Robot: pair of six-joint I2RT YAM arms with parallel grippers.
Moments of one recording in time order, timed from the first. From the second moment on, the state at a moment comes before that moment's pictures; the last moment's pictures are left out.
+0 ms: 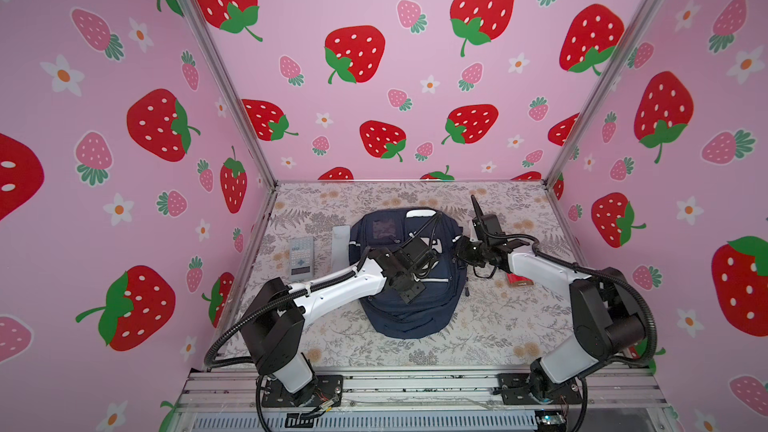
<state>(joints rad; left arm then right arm) -0.89 1.62 1.21 -0.75 -0.09 0.08 0.48 1.61 0.95 -0.23 -0.19 0.70</state>
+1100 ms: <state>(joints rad) -0.90 1.63 1.20 -0.81 0.05 0.13 0.43 1.67 0.92 -0.14 -0.25 0.78</state>
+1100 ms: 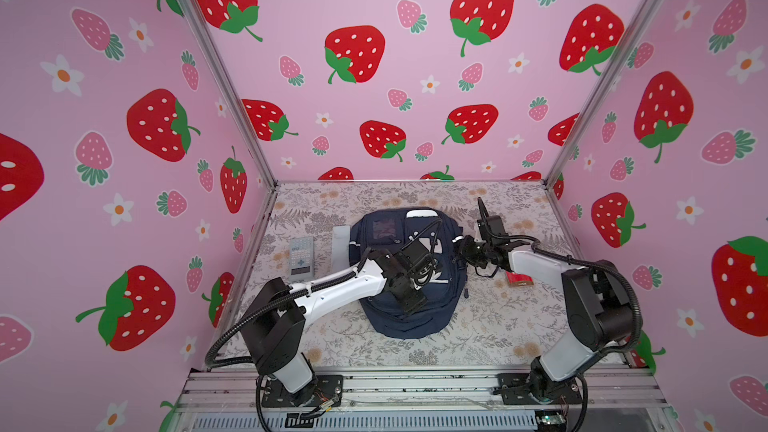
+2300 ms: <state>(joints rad) -0.92 1.65 1.20 -0.78 -0.04 0.13 0.40 1.60 0.83 -0.01 -0.28 0.82</state>
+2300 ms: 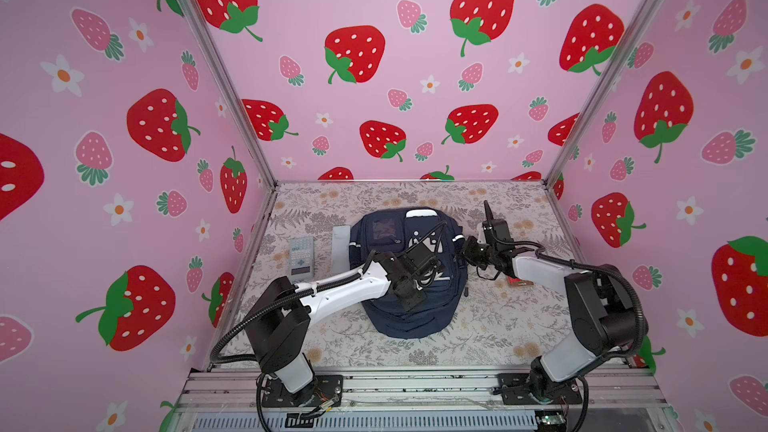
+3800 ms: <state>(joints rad) -0.89 1.61 1.18 -0.75 0.02 0.11 0.61 1.51 0.99 -0.53 0.17 0.34</state>
